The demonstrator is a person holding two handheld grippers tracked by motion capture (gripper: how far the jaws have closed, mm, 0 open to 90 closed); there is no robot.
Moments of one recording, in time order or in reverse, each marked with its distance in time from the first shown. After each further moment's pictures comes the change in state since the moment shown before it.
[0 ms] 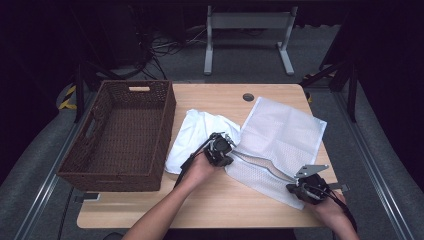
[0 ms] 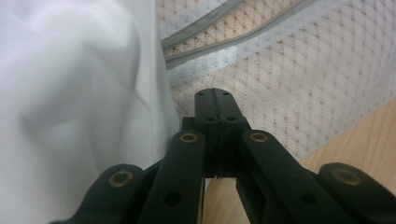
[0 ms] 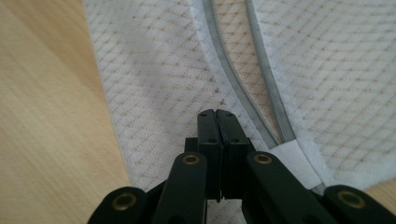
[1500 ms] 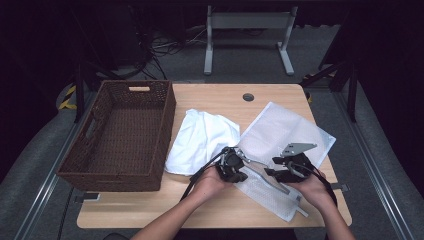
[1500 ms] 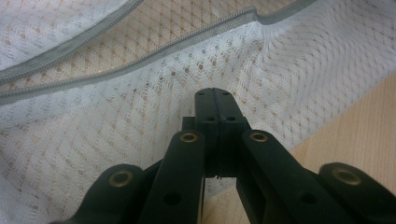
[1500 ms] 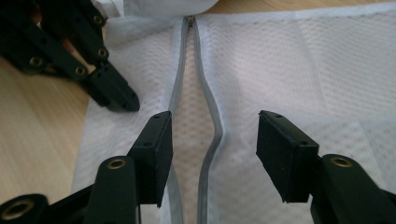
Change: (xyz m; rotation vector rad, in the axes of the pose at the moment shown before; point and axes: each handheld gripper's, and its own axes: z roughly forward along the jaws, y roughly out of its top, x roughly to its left) left arm -0.052 0.000 0.014 -0.033 -0.159 0.072; right arm -0.006 0.071 0.010 -0.187 0.069 -0.044
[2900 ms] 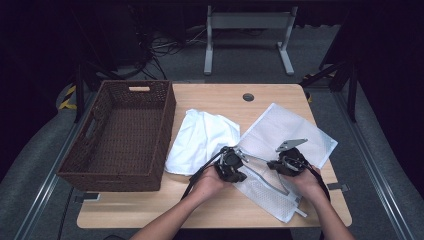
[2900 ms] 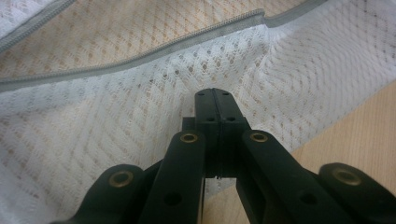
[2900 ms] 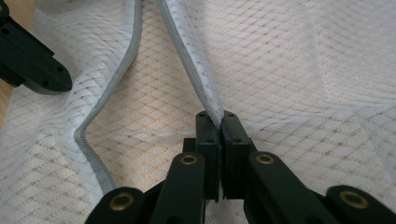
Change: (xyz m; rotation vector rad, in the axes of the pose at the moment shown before) left arm 0.000 0.000 -0.004 -0.005 -0.005 -0.015; right arm -0.024 -0.010 0.032 0.105 -0.008 0.058
